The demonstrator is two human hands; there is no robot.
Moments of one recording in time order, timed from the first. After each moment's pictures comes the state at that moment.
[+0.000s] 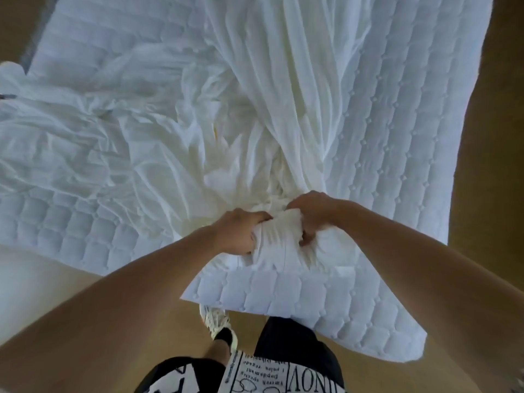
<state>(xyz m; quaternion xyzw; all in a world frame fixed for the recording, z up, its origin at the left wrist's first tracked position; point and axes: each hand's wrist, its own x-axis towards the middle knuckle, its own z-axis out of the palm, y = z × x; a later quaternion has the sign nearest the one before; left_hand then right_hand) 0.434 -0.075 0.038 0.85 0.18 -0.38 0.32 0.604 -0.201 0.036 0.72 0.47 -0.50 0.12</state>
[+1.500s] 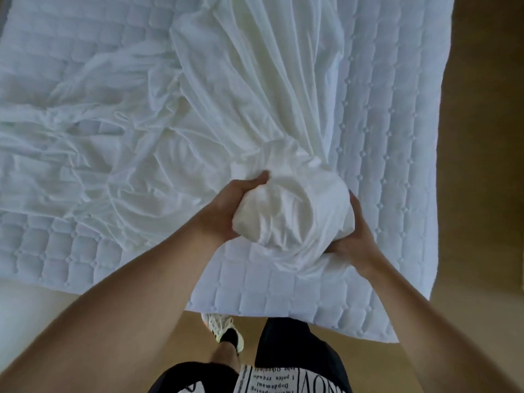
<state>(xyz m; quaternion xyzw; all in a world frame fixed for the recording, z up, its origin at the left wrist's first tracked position) 0.486 -0.094 0.071 0.30 0.46 -0.22 0.81 0.565 -0.341 0.024 0.79 0.06 -0.39 -0.47</state>
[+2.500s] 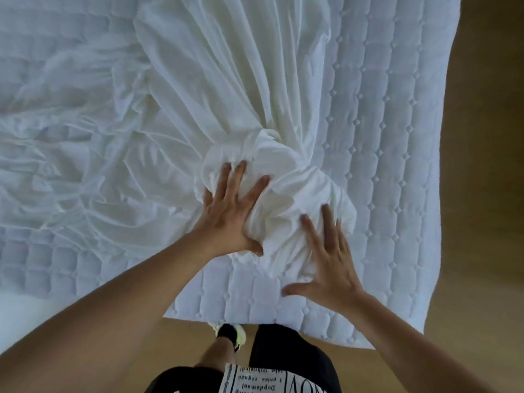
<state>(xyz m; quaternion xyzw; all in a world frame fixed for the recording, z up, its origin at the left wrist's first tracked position) 0.492 -0.115 -0.007 0.94 0.13 -0.25 0.19 0.544 -0.369 -0.015 0.88 0.31 -0.31 -0.21</state>
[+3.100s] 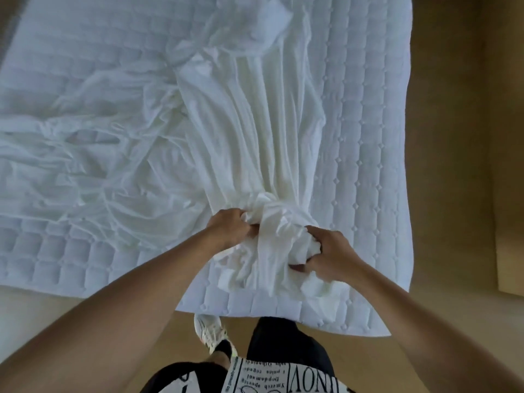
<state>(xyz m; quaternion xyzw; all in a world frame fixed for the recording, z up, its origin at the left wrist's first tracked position) 0.453 -0.124 0.052 0.79 0.35 -0.32 0.39 0.542 -0.354 0.071 0.83 0.12 -0.49 -0.22</state>
